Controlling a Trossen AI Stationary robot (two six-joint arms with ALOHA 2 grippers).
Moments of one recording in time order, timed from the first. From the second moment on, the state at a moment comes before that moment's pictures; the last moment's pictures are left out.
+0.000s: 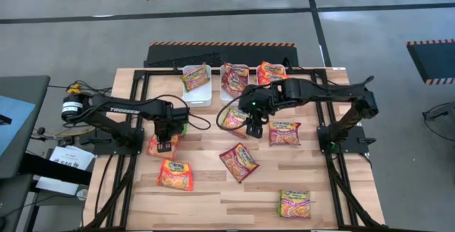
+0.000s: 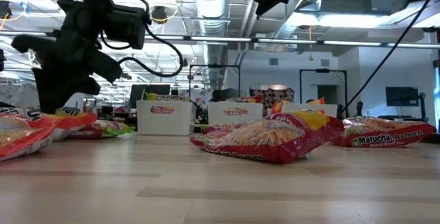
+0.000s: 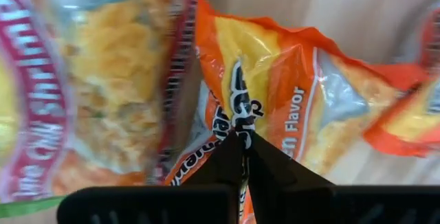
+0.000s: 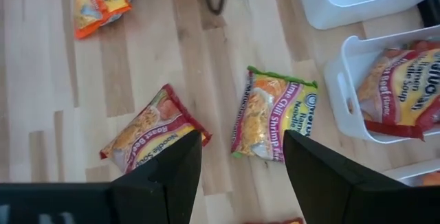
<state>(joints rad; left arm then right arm) 0.18 1.35 0.72 -0.96 0.16 -0.01 -0.02 1.64 1.71 -1.07 0.05 0.17</state>
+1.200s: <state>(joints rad) 0.14 1.21 0.95 -1.22 0.09 -0.18 0.03 1.63 1.57 -1.08 0.06 0.23</state>
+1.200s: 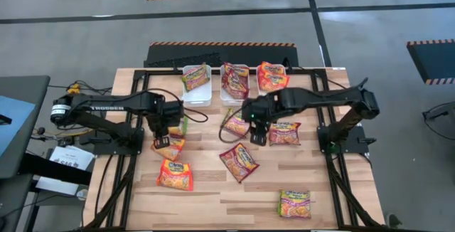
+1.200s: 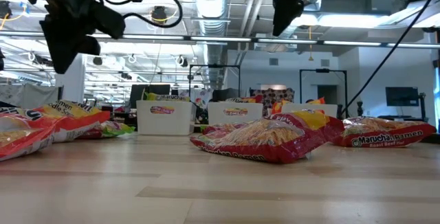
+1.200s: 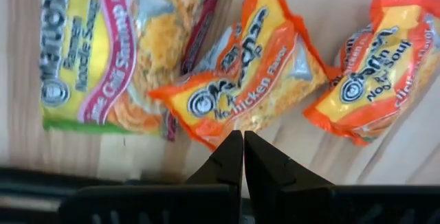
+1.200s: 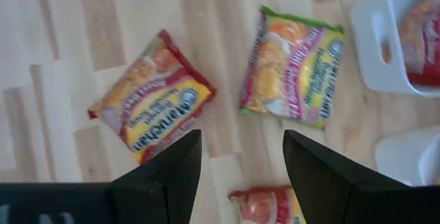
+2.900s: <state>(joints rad) 0.14 1.41 0.94 -0.99 0.17 0.08 0.11 1.63 1.57 -1.06 0.09 0.24</state>
